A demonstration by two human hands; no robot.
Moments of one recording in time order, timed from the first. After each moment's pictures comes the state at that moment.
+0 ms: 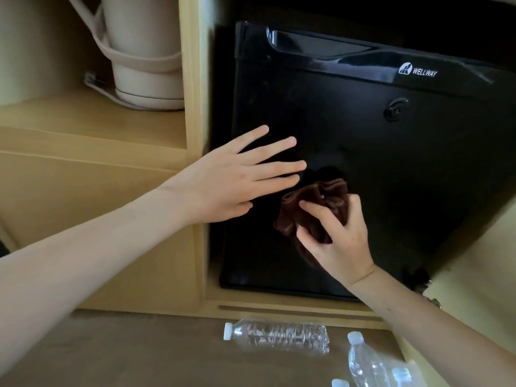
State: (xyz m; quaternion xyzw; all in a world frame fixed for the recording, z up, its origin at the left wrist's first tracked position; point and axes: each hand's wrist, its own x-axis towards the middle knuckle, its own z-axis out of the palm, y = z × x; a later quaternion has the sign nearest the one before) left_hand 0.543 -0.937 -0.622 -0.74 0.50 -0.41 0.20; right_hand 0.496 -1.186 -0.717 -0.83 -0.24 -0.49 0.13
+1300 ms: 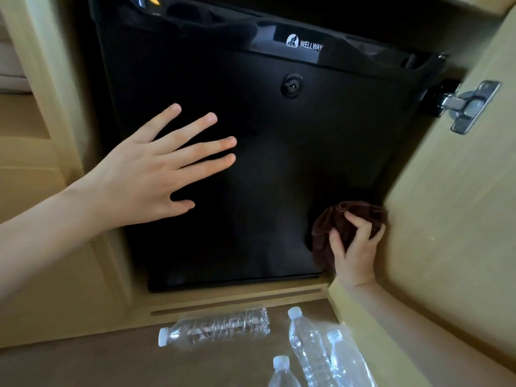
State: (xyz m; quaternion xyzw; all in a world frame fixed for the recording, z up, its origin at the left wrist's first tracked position) left_hand 0.560 -0.968 -0.639 -0.73 0.50 -0.46 0.12; right_hand 0.444 -1.332 -0.779 -0.84 0.08 -0.46 0.27
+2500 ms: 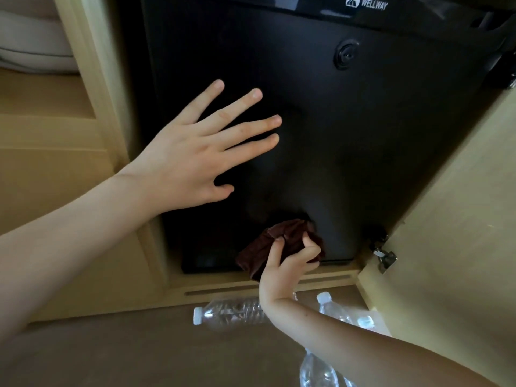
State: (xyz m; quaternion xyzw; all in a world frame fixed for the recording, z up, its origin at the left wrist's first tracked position) left_hand 0.554 -0.973 -0.638 -0.74 0.50 -0.44 0.10; right_hand 0.474 -1.130 -0.842 -0.69 0.32 -0.40 0.51
